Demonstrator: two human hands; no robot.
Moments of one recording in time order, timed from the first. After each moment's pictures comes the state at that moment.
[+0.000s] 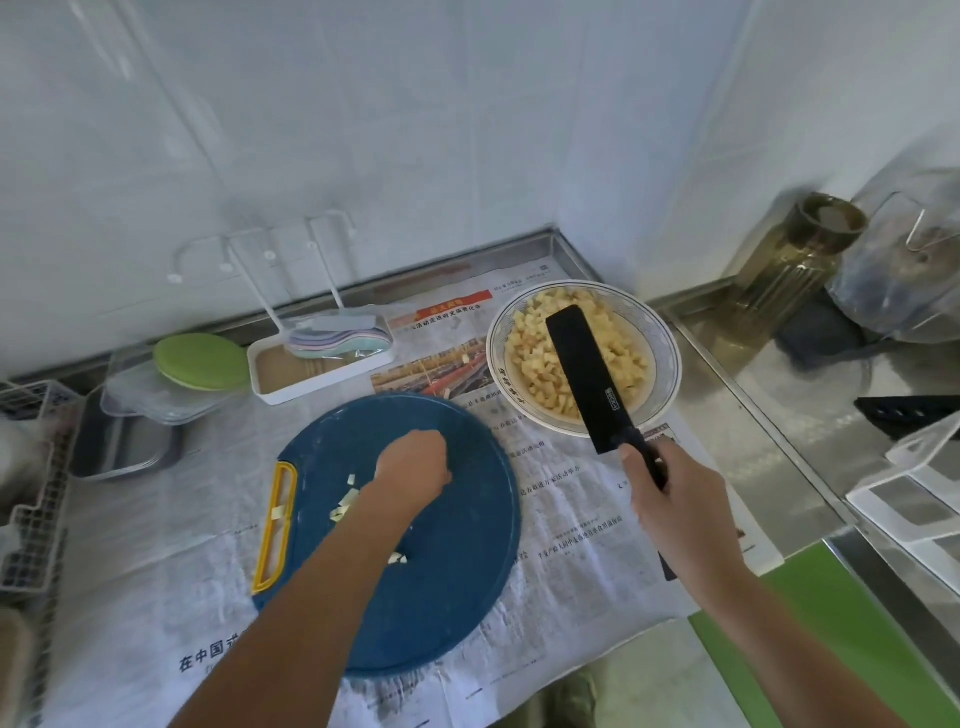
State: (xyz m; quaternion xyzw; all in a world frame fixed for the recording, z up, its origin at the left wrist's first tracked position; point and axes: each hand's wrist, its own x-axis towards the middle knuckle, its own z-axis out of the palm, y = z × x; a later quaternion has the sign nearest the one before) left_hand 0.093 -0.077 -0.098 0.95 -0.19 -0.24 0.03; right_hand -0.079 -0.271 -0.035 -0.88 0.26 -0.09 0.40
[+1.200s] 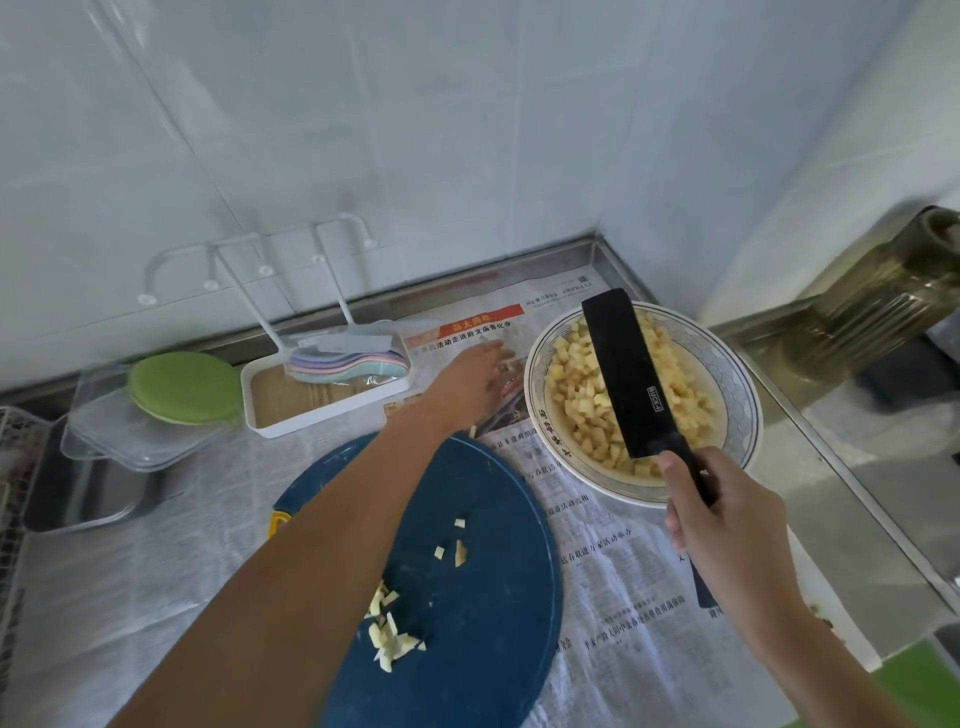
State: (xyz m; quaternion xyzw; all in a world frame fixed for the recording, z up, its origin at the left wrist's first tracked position) left_hand 0.225 -0.131 -0.118 0.90 -0.32 -0.17 0.23; right_hand -0.014 -0.273 -0.045 -0.85 0.27 -0.11 0.44
